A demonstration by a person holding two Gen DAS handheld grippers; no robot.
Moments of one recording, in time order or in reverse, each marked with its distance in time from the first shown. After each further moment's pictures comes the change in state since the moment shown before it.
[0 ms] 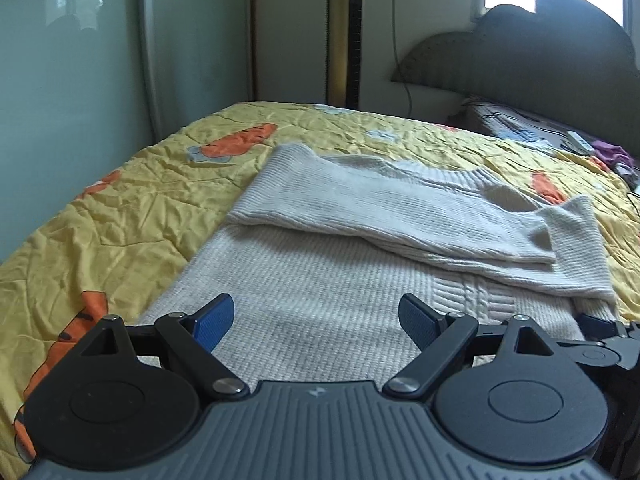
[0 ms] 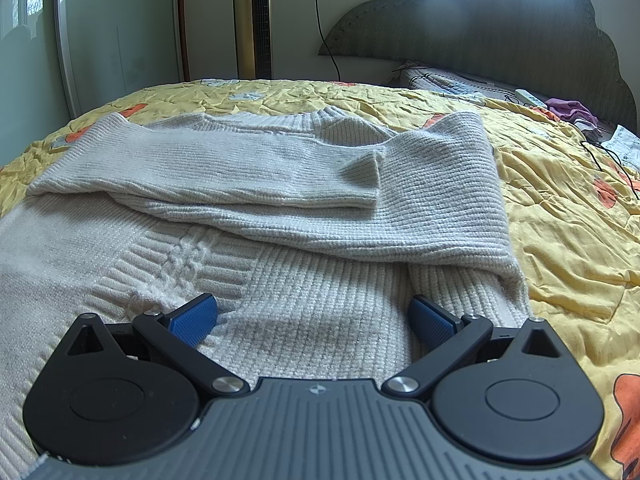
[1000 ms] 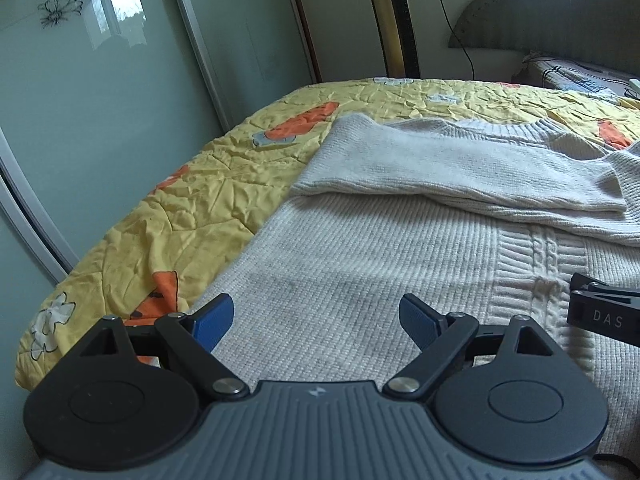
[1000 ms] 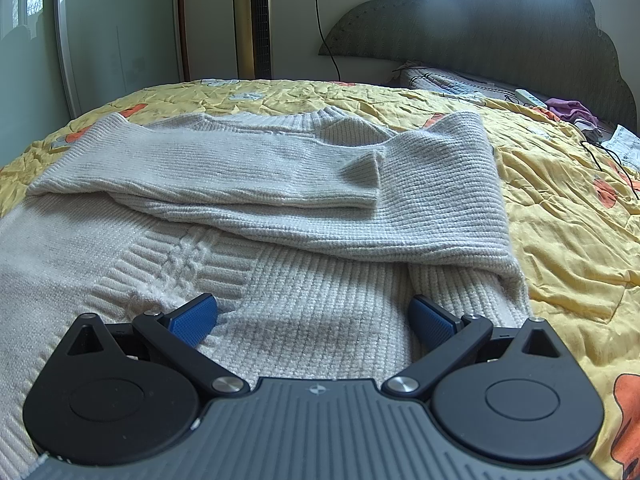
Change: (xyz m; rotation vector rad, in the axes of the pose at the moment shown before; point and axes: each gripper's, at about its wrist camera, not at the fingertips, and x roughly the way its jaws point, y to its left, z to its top) left arm -0.002 -0.025 -0.018 0.105 0.047 0.284; right arm 0.000 0.000 0.000 0.000 0.000 0.000
